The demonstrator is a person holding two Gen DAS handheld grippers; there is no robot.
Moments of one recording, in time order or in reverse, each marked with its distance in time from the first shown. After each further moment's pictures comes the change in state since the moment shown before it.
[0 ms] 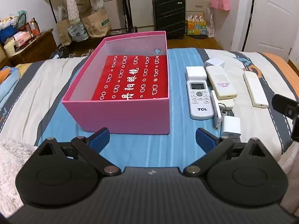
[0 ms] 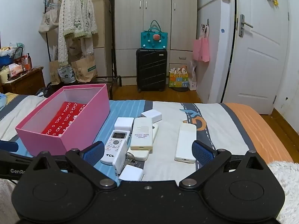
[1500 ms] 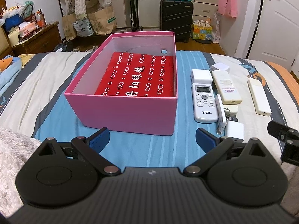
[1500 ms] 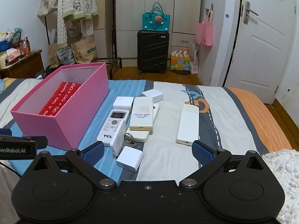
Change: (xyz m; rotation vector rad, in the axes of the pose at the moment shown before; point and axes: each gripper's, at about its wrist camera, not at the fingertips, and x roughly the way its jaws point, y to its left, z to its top) left arm 0.007 0.012 -0.004 -0.077 0.007 -0.001; right arm 0.021 0.006 -0.010 -0.028 0.130 -0.007
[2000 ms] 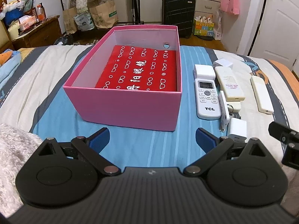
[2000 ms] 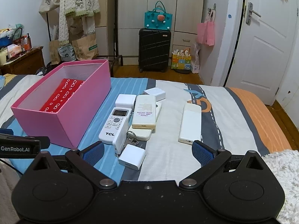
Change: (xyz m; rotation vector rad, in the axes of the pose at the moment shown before) left arm 0.011 0.006 -0.002 -0.024 0.033 -0.008; right arm 0.001 0.007 -0.001 -0.017 0.010 -0.003
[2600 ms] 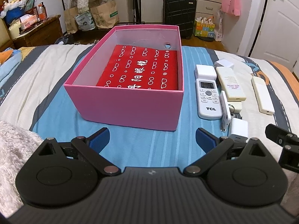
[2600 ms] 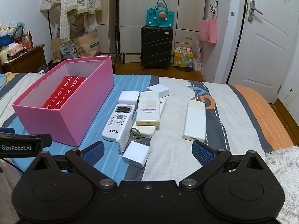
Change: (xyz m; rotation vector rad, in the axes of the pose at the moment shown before) left arm 0.001 0.003 -0.002 -0.004 -0.004 0.004; right arm 0.004 0.005 -0.002 0.007 0.014 0.005
